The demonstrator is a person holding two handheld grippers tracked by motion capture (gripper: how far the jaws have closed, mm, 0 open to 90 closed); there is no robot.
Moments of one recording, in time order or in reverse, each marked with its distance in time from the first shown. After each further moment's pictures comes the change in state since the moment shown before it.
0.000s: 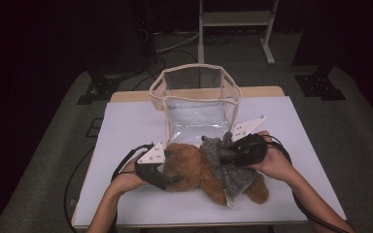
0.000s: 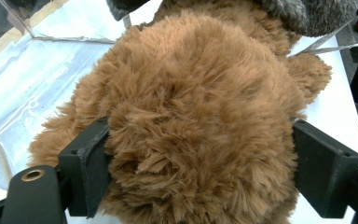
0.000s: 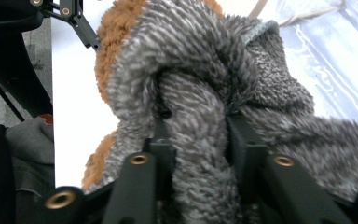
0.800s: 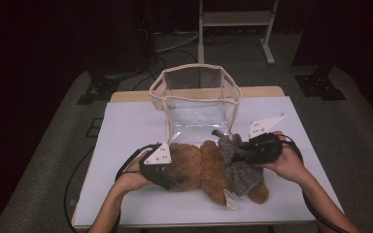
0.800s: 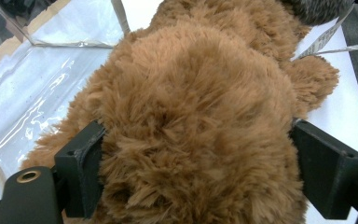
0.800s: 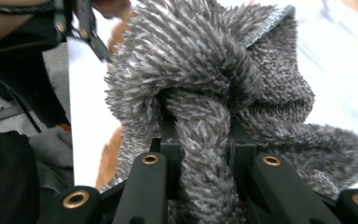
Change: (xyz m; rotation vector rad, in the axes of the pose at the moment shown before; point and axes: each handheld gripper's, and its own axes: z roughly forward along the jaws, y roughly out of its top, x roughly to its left) left arm -0.005 0.012 0.009 0.028 0.014 0.048; right arm -0.006 -0.016 -0.029 -0.078 0.032 0.063
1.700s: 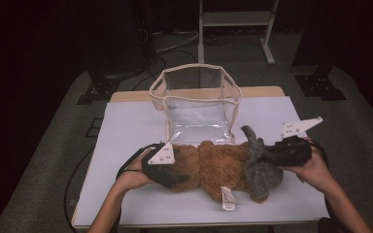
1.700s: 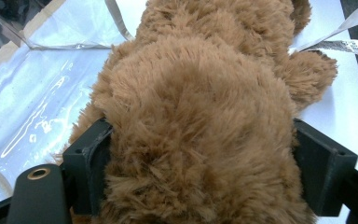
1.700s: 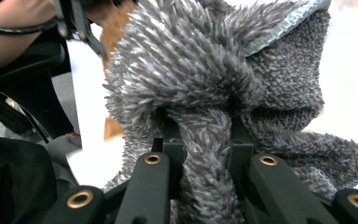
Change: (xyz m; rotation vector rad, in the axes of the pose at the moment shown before) left arm 0.000 0.009 0.001 0.044 0.000 0.050; right arm -0.015 -0.048 -0.049 -0.092 -0.014 0.136
